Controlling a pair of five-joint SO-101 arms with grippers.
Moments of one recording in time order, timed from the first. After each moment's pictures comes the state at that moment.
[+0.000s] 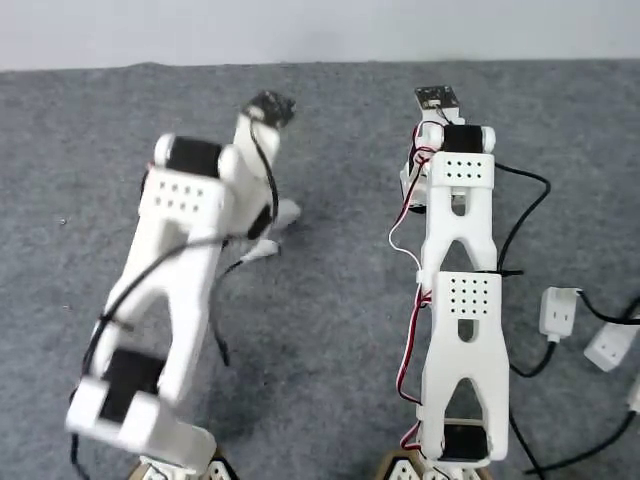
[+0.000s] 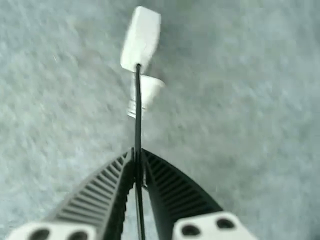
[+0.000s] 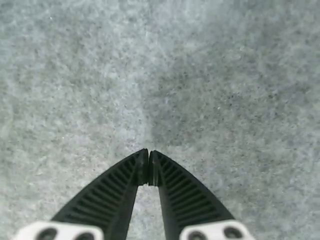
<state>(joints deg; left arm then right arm) 11.1 -0.1 0.0 96.0 -14.5 -0.4 73.8 -86.3 100.7 7.1</state>
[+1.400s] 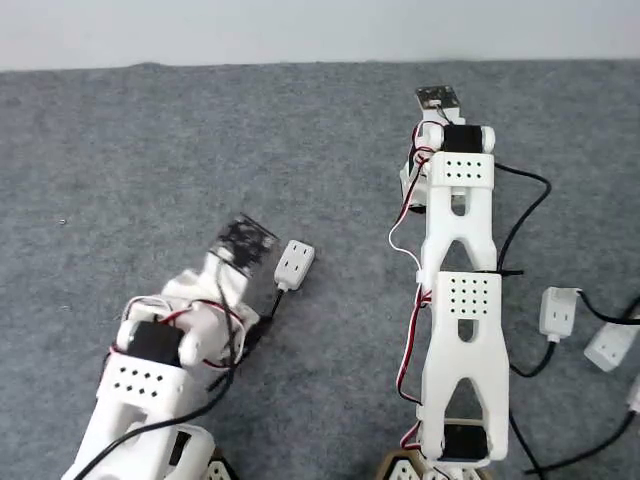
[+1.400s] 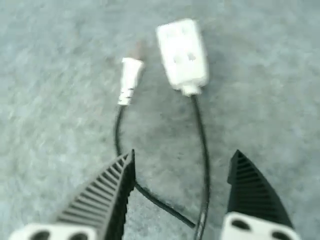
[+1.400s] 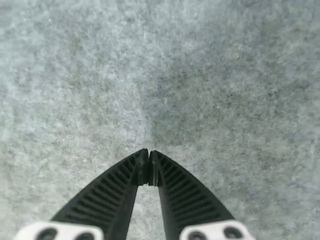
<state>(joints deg) 6.1 -52.2 66.2 59.1 -14.5 -0.4 73.8 -86.3 100.7 4.1</state>
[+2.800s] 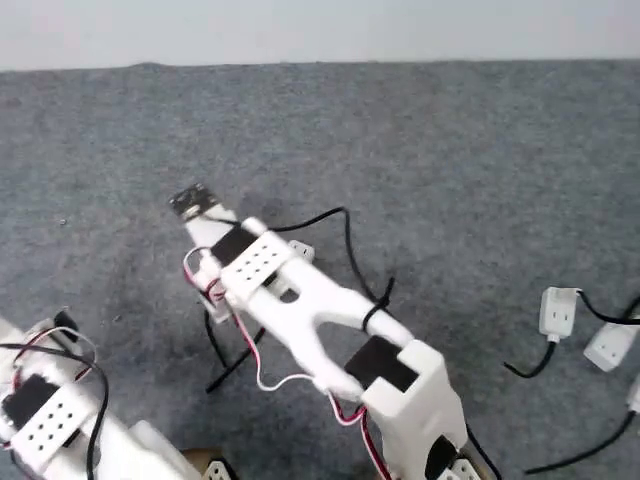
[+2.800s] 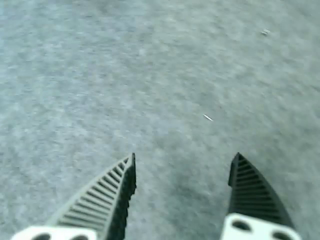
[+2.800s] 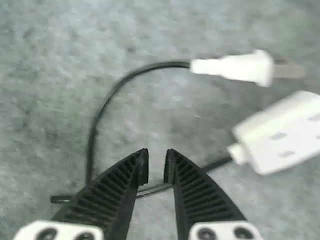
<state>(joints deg) -57.1 -55.6 73.2 47.9 3.2 -51.3 24.8 -7.9 71.0 -11.6</state>
